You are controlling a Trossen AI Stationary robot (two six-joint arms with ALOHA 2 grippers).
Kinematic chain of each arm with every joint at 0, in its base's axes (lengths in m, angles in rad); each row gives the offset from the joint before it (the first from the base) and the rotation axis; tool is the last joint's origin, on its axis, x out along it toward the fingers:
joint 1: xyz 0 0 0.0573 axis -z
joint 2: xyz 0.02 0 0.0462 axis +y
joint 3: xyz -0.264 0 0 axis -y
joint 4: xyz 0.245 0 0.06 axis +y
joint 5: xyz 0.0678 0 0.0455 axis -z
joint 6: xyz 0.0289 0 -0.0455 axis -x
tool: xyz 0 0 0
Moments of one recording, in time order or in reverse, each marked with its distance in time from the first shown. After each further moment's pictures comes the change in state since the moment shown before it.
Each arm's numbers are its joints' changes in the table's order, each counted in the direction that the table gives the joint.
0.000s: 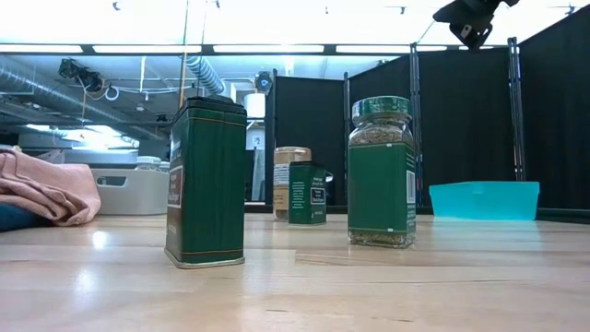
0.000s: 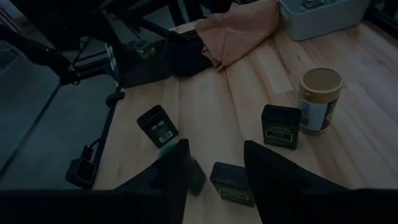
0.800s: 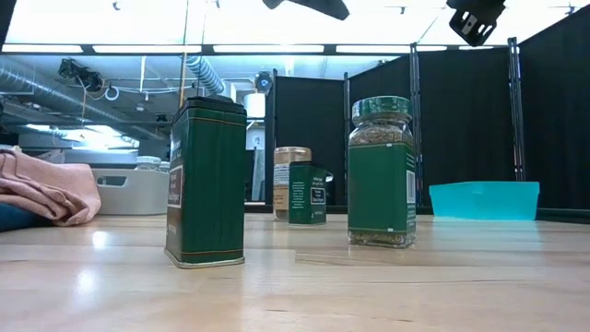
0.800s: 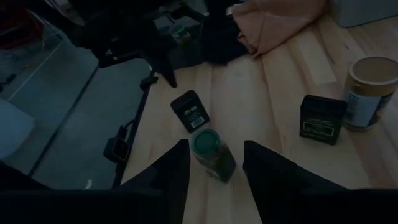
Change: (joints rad) left arm -0.645 -0.003 0.023 -0.882 0.325 -1.618; right arm -0.001 0.000 0.000 0.001 -0.159 0.011
